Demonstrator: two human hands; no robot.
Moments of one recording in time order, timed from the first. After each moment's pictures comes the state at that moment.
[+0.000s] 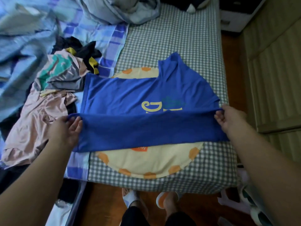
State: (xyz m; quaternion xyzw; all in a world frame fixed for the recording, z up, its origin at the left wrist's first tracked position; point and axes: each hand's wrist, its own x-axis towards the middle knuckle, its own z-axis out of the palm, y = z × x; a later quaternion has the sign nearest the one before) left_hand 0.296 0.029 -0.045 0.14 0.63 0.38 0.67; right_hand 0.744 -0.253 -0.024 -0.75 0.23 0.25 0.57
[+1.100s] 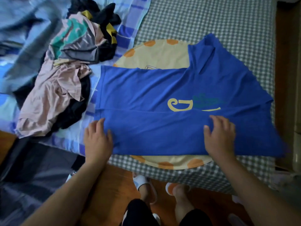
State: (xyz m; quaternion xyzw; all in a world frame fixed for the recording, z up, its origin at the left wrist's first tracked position) left_hand 0.262 -0.088 -0.130 0.79 0.60 0.07 0.13; right_hand 0.599 -0.277 -0.129 -0.91 -0.36 0.07 0.18
